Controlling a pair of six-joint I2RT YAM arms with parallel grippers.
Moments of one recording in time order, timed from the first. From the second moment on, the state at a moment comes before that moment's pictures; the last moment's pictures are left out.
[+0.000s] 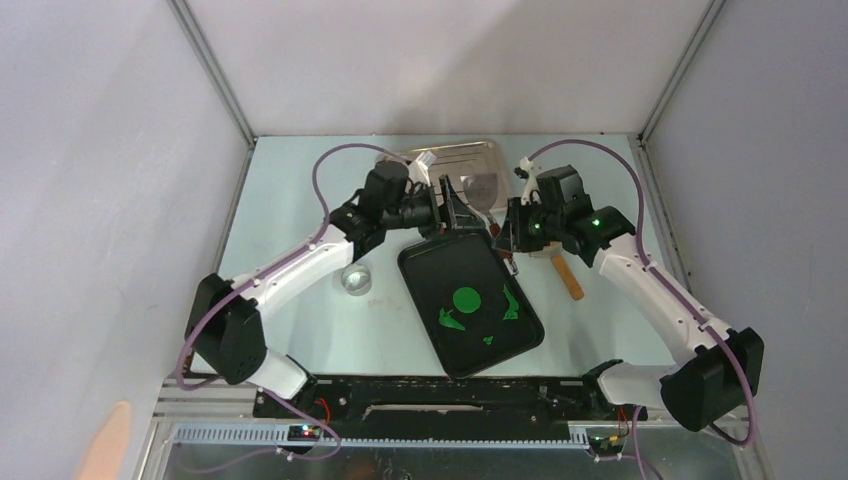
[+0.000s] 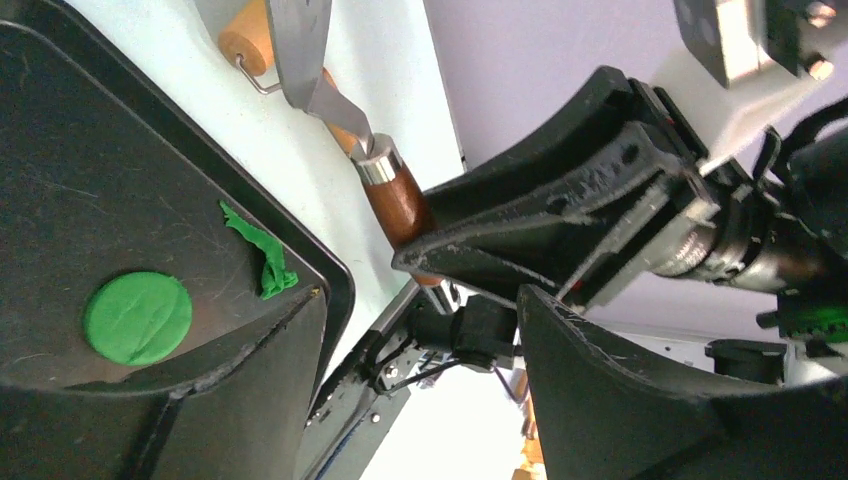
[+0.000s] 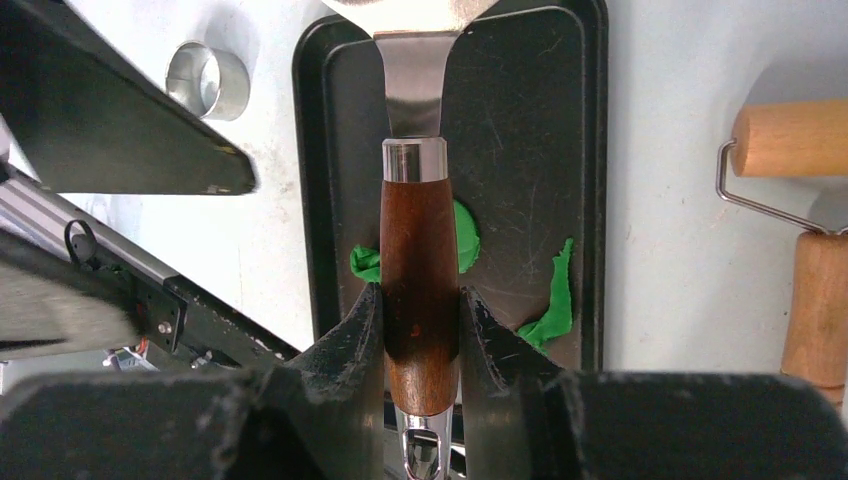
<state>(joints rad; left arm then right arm) -0.65 1.47 1.18 -0.12 0.51 -0.92 0.46 1.27 1.16 -0.69 -0.25 0.35</state>
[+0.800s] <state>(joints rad) -0.69 1.63 1.15 0.14 0.51 -1.16 0.54 1.25 1.19 -0.69 -0.22 0.37</state>
